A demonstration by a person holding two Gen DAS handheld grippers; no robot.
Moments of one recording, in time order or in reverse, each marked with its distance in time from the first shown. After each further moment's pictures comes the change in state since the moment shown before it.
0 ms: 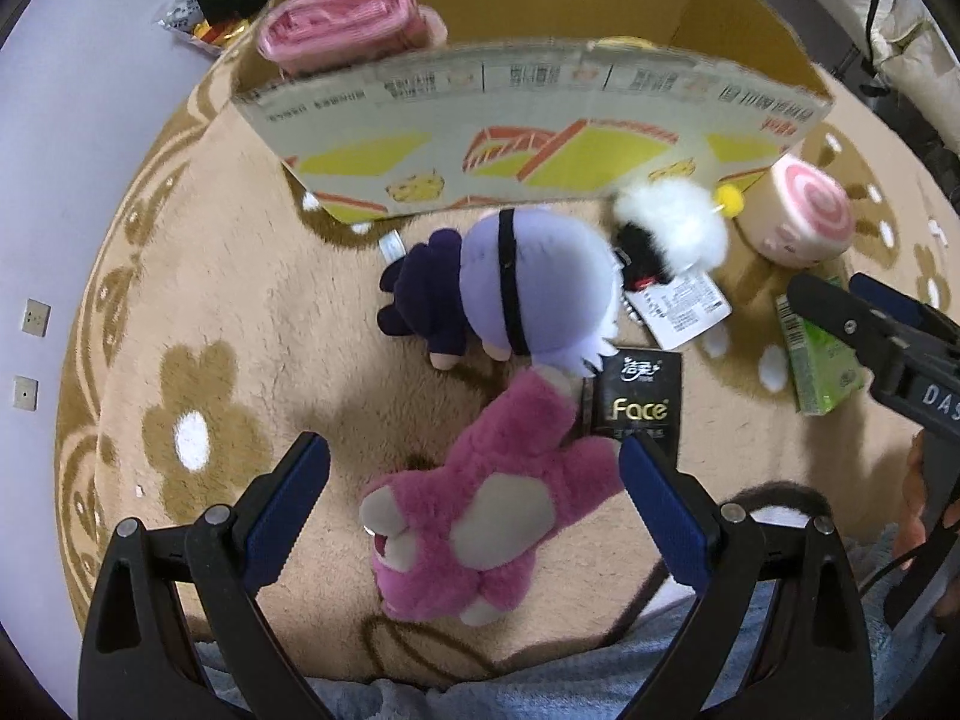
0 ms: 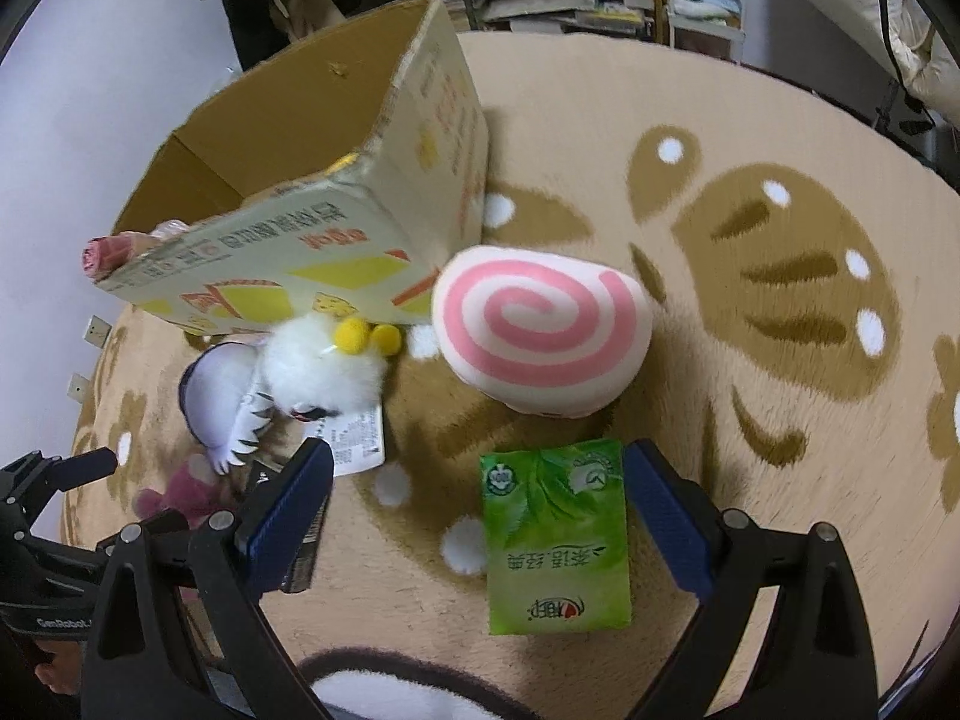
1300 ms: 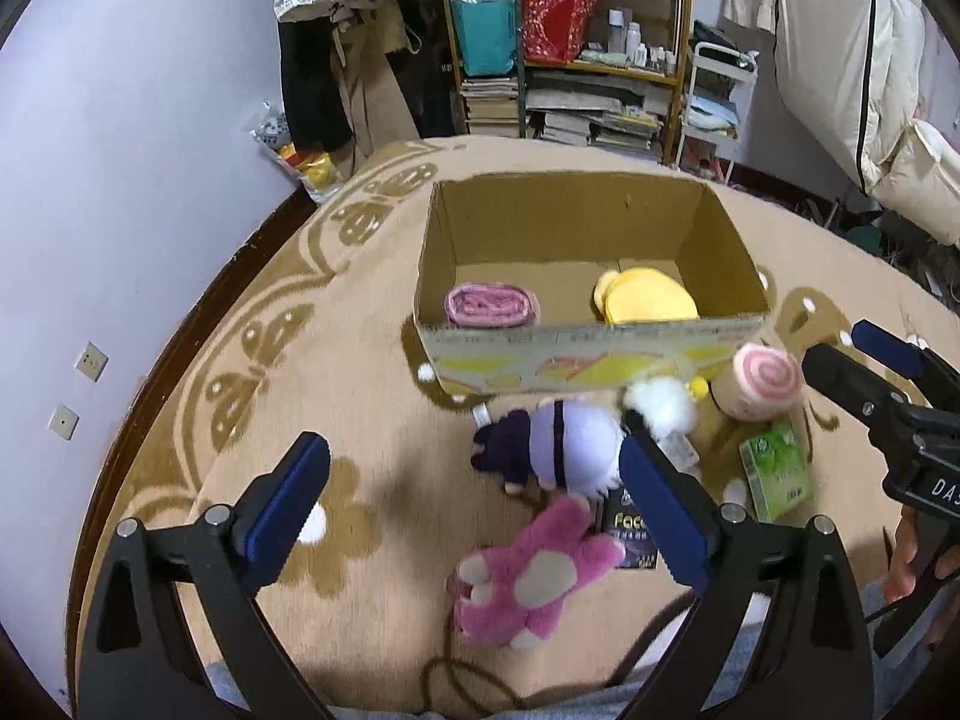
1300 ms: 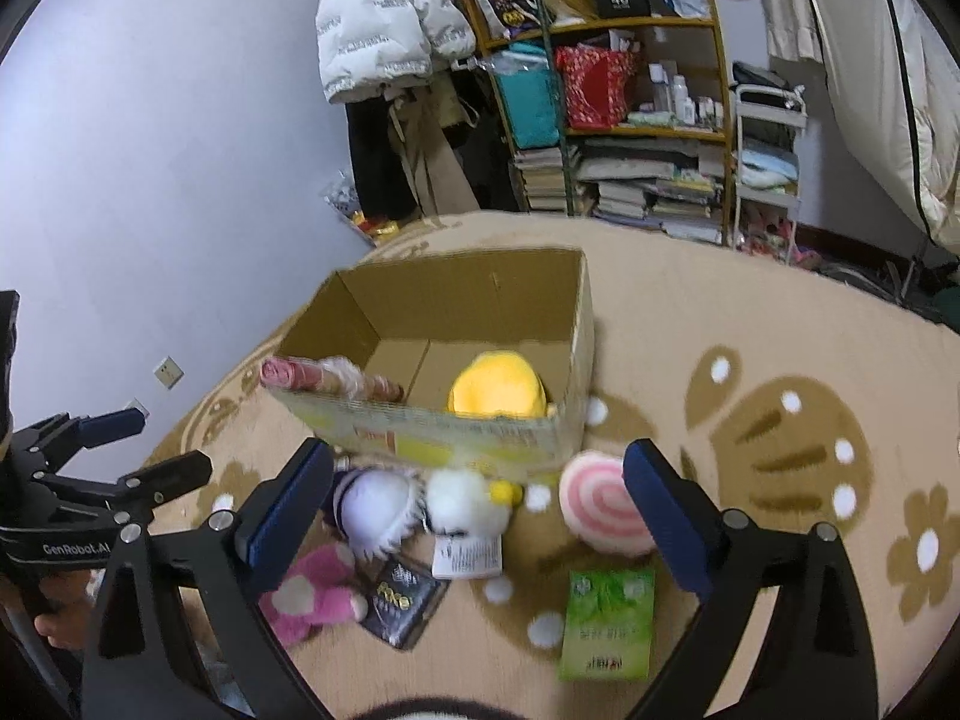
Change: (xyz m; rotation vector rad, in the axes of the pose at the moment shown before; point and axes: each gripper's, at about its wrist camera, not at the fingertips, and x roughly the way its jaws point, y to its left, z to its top) left arm -0.114 0.025 -0.006 -0.088 -0.392 0.079; right arm -0.100 0.045 0.011 -0.174 -0.339 0.130
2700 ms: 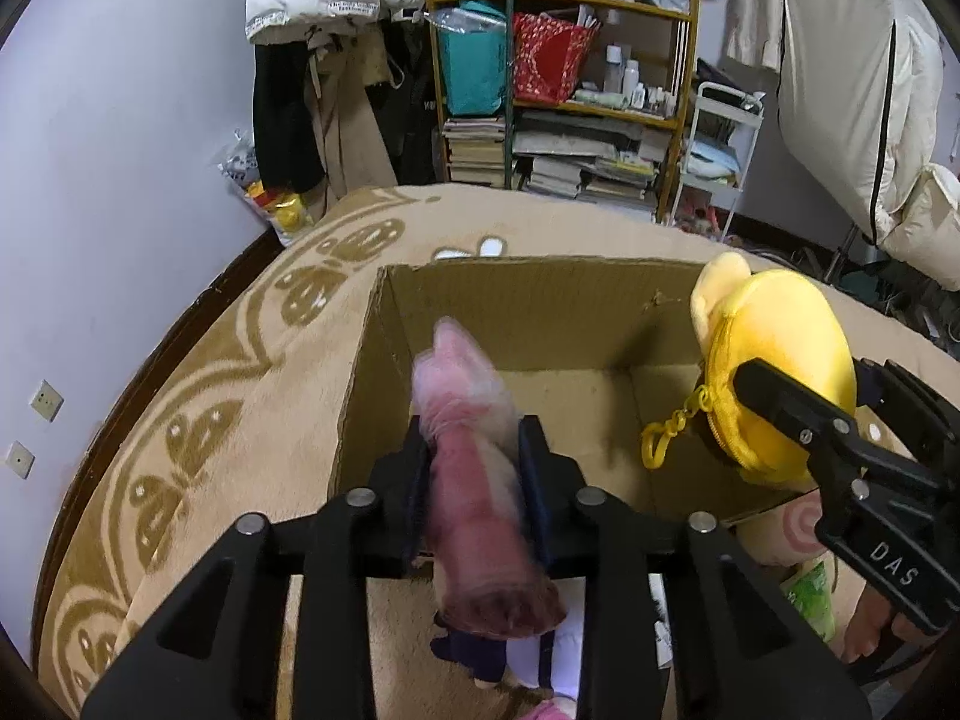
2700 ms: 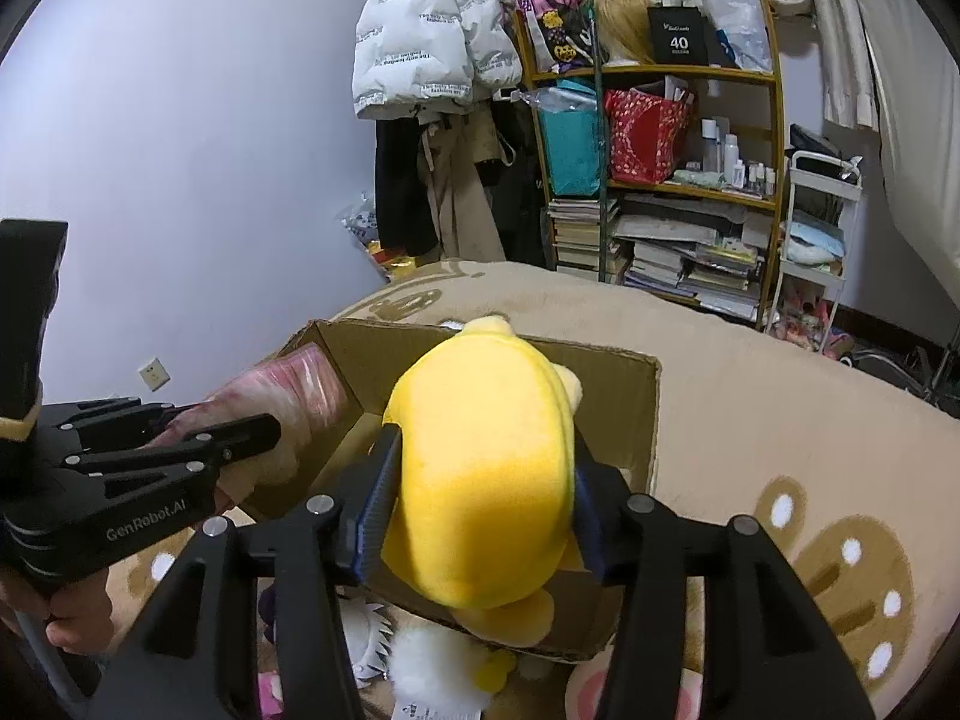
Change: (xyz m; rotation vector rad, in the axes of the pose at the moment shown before) left arm 0.095 -0.010 0.075 -0.028 -0.119 -0.051; right arm 0.087 0.007 0.053 -0.131 -0.120 0.035
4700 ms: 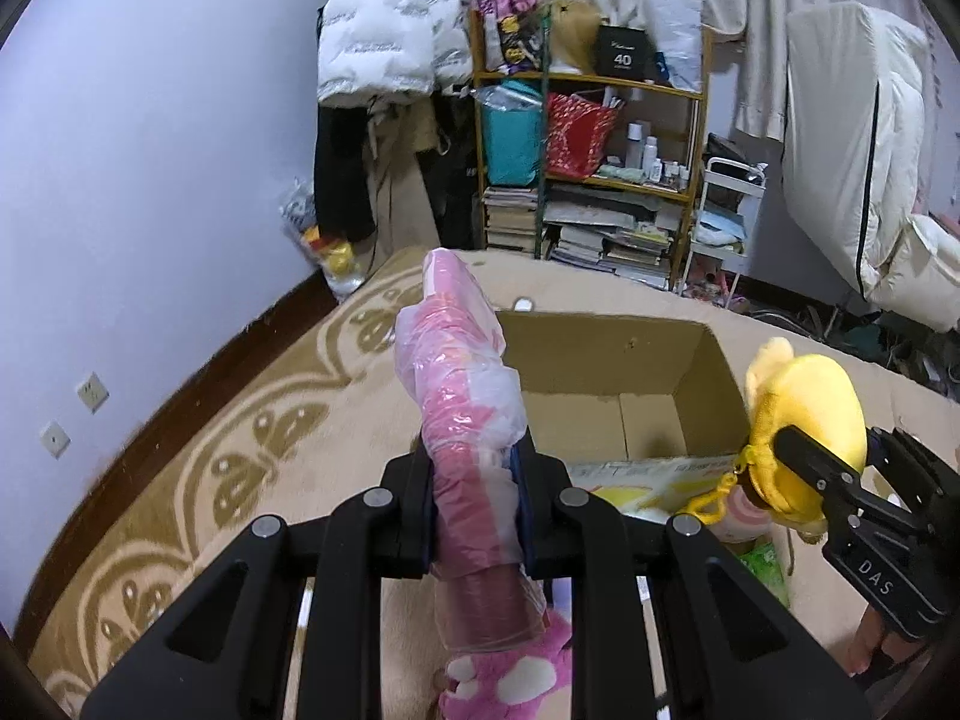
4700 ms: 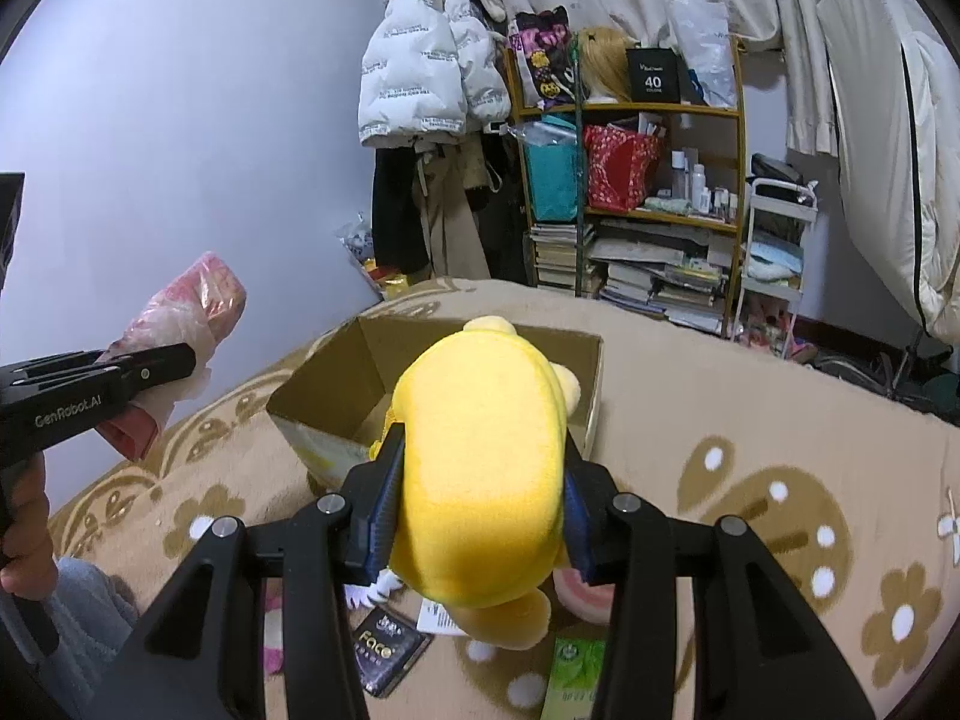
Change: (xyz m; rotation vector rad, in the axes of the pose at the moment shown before) left arm -0.120 0.004 -0.023 -0.051 -0.173 0.069; right arm -0.098 0.024 -0.024 -0.013 -0.075 -0.052
